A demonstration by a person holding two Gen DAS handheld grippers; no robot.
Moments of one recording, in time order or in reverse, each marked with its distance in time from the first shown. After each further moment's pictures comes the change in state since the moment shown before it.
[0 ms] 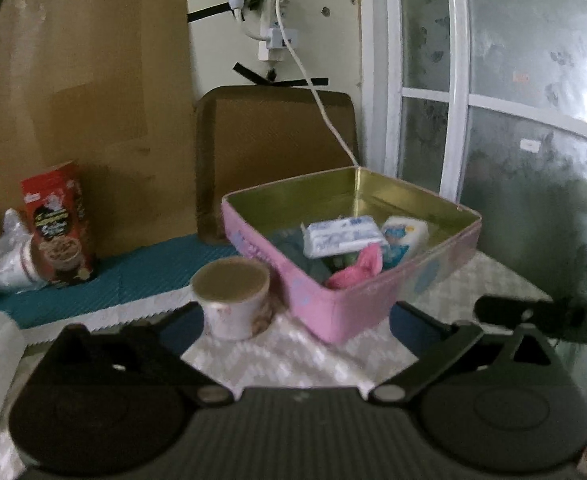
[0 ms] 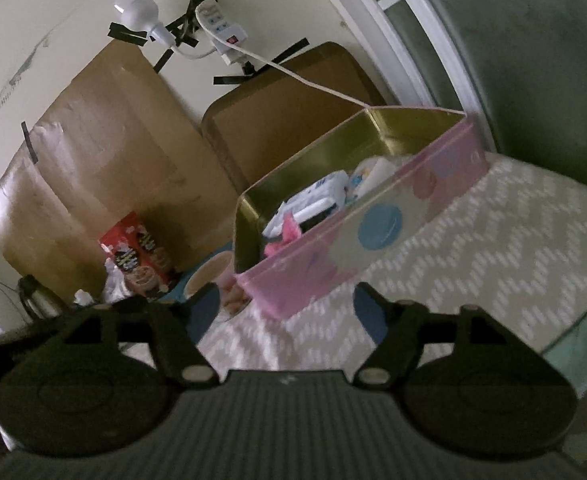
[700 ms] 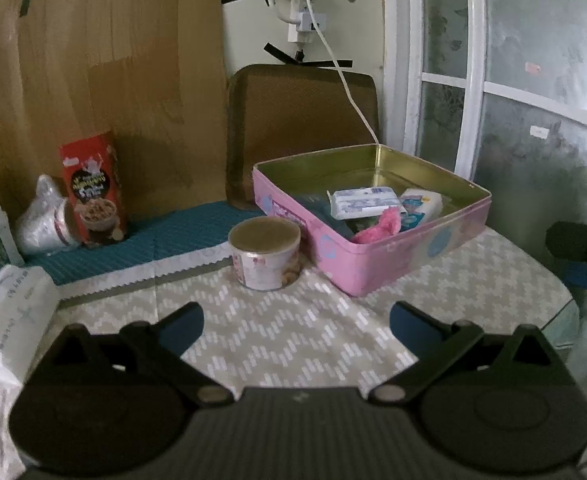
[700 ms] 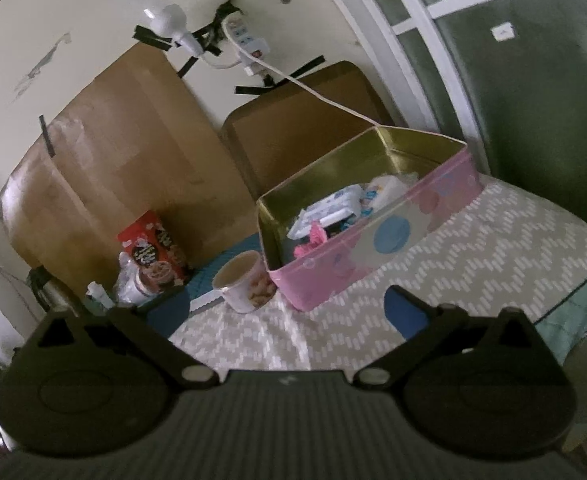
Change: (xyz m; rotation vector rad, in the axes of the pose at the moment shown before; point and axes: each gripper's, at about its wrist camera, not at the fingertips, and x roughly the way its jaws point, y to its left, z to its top) left arm -0.036 0.015 -0.020 -0.031 0.058 0.044; right arm -0.044 0.039 0.003 -0.057 -0.011 -0.023
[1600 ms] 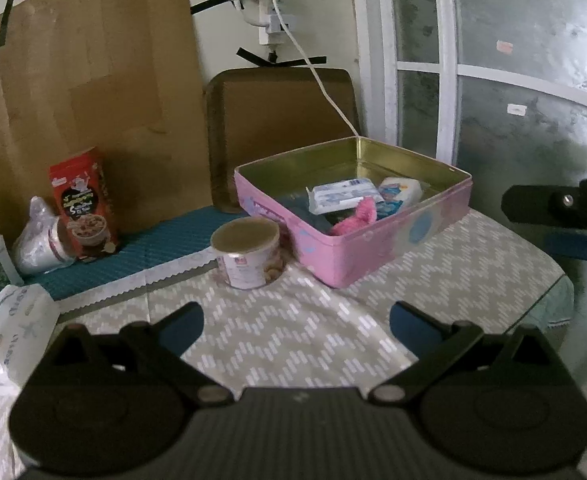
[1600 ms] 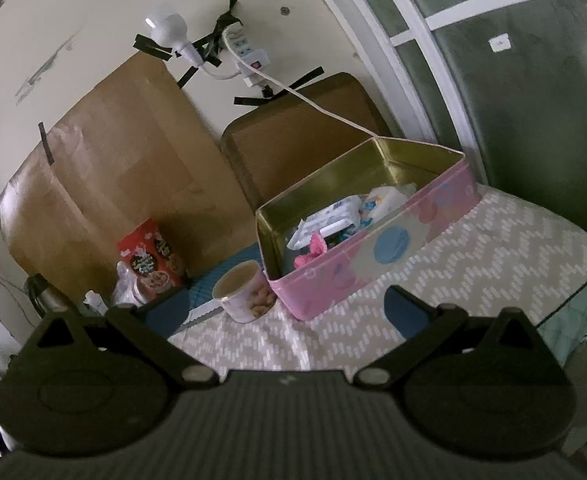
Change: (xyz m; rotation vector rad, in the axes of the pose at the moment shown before) left arm -0.011 -0.019 -0.003 0.082 0.010 -0.015; right arm -0.002 0.002 -0.001 0.008 -0.038 -0.020
